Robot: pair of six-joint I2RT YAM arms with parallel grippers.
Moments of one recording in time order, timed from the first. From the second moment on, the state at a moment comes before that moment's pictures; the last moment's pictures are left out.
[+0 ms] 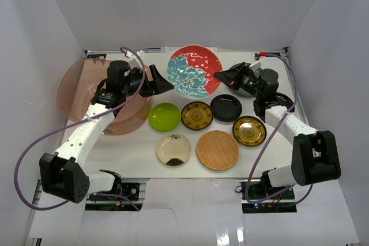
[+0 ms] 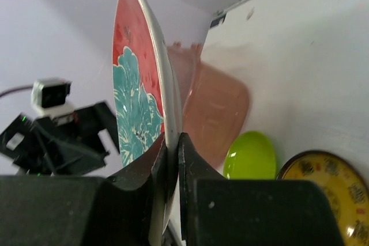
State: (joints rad) left arm -0.31 1.24 1.10 -0.25 0.53 -0.56; right arm 0.22 1.40 0.83 0.60 -0.56 1.09
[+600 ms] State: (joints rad) left arm -0.31 1.34 1.04 -0.04 0.64 -0.67; right arm 0.24 1.33 0.66 0.66 -0.73 1.16
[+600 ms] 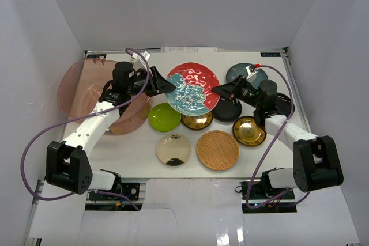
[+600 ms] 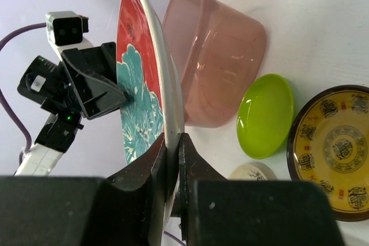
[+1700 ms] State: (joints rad) left arm 0.28 1.01 1.01 -0.27 0.25 -0.80; right arm 0.26 1.01 0.55 0.40 -0.69 0.80
